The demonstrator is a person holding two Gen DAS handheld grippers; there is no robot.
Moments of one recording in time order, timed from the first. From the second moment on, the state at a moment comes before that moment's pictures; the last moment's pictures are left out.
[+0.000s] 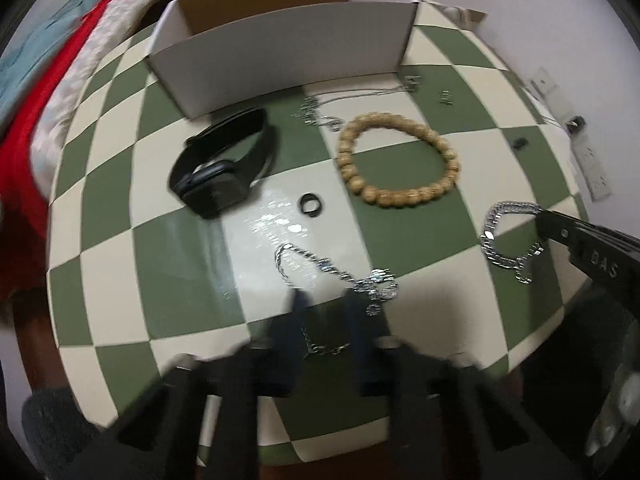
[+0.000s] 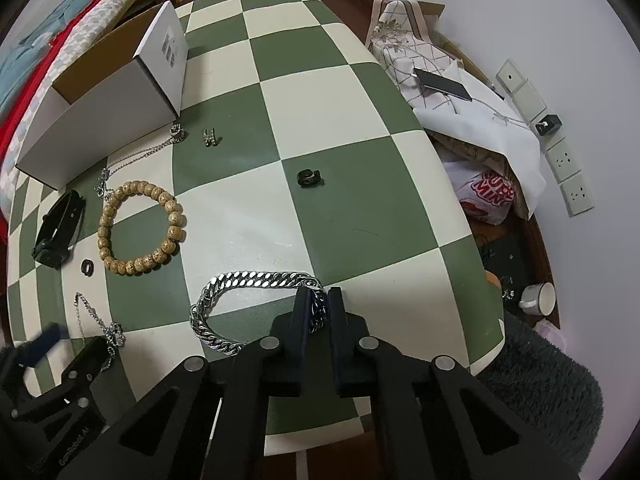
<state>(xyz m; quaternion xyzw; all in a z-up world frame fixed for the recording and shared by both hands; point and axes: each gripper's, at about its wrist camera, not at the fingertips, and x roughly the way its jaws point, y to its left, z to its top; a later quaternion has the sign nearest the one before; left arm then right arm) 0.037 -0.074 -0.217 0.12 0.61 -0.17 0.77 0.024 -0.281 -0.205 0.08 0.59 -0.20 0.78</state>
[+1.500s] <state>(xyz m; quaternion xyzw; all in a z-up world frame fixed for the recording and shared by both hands) 0.047 -0.056 -0.166 0.04 0.58 -0.19 0.79 0.013 -0.294 -0.158 0.17 0.54 -0.18 0.80</state>
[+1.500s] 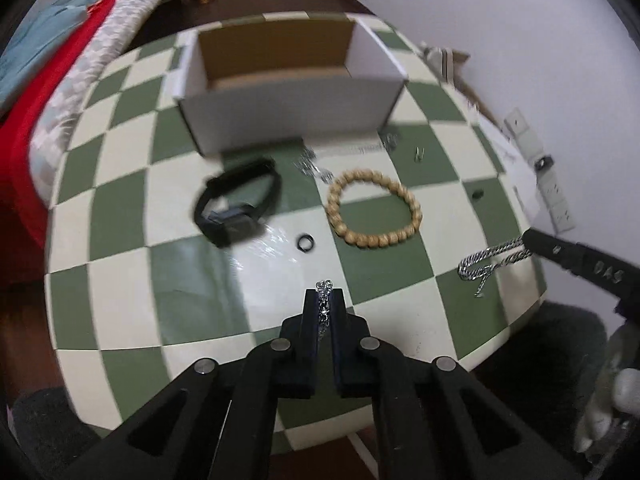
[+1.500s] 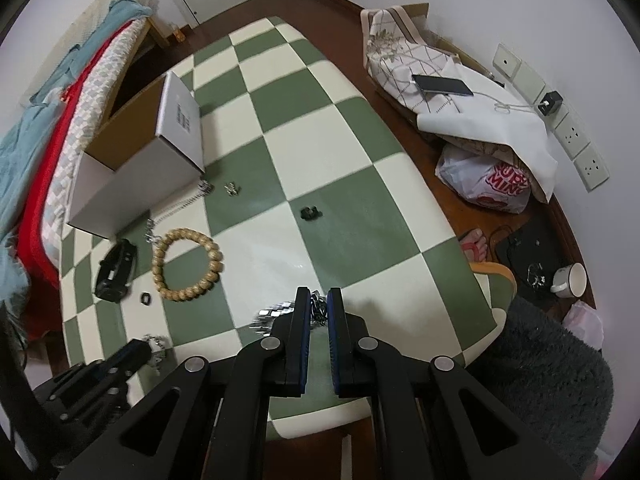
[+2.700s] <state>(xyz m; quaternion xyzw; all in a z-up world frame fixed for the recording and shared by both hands) 0.207 -0.050 -0.054 -0.03 0.53 -0.20 0.82 0.154 -0.206 -0.022 0.12 0.48 -0.01 0.87</state>
